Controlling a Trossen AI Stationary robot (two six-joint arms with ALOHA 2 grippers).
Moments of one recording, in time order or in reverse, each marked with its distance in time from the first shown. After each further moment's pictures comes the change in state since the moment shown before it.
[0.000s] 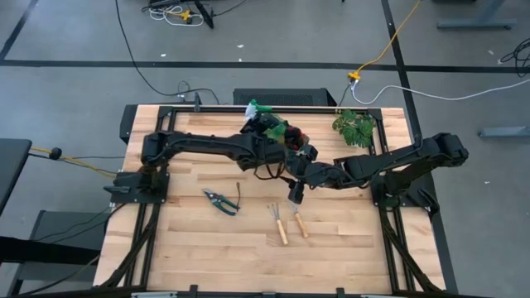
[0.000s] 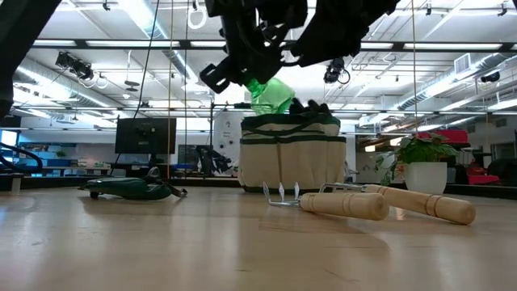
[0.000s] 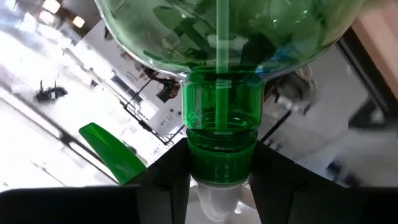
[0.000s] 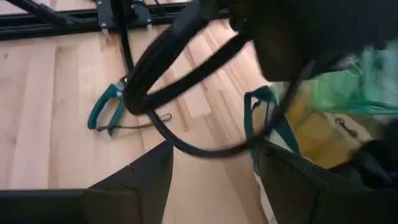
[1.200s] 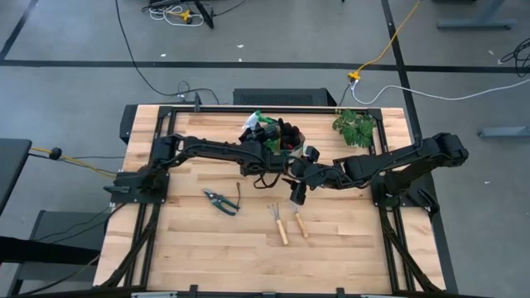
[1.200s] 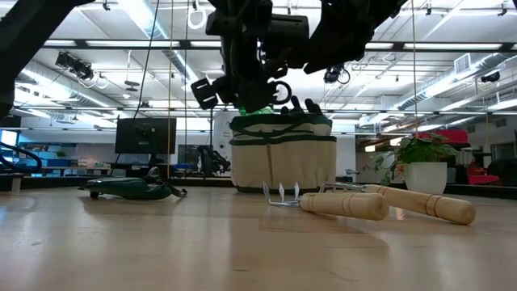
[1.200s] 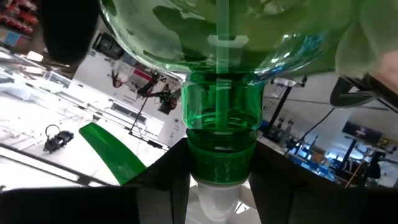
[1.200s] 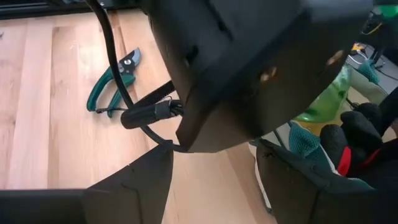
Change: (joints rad) left arm -0.010 0.120 0.008 -0.192 0.042 -0.009; right arm 0.000 0.000 0.000 -0.065 -0.021 0.025
